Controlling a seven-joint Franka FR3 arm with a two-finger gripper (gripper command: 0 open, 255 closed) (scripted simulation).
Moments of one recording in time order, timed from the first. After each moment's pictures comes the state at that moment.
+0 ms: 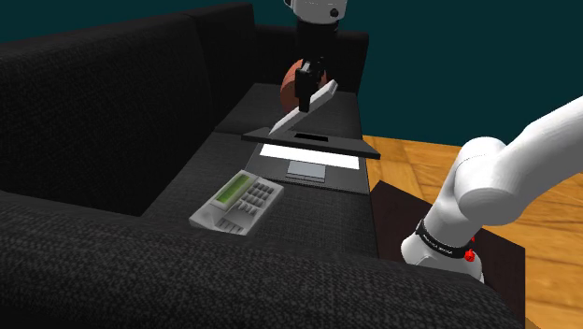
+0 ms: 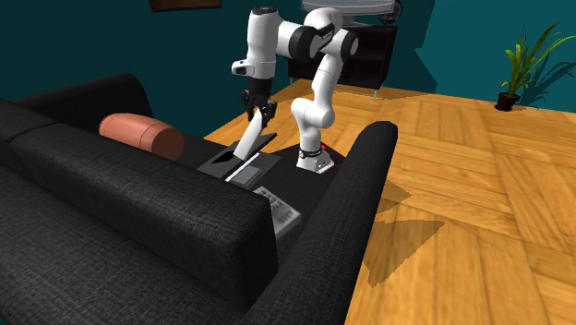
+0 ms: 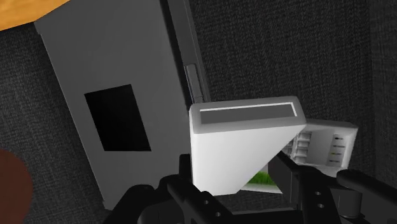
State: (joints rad) arm 0.13 -0.51 0.27 -2.13 0.00 1.69 0.04
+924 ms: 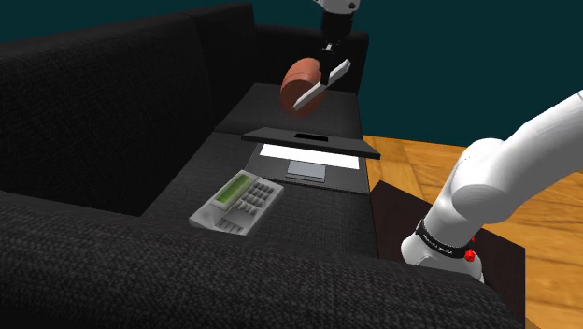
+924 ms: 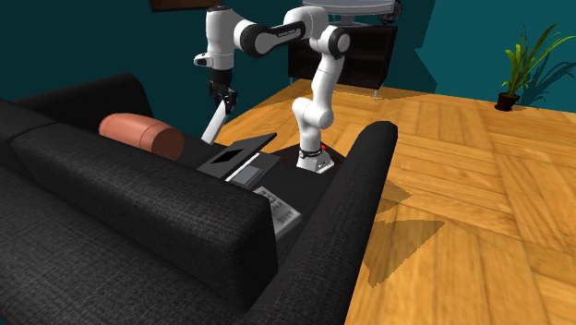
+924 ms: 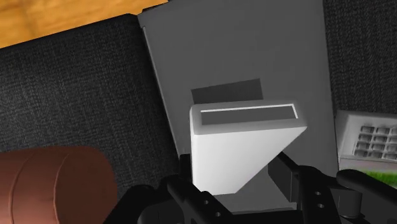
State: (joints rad) arm 0.02 -0.44 0.00 -2.10 -0.10 1.75 -0.30
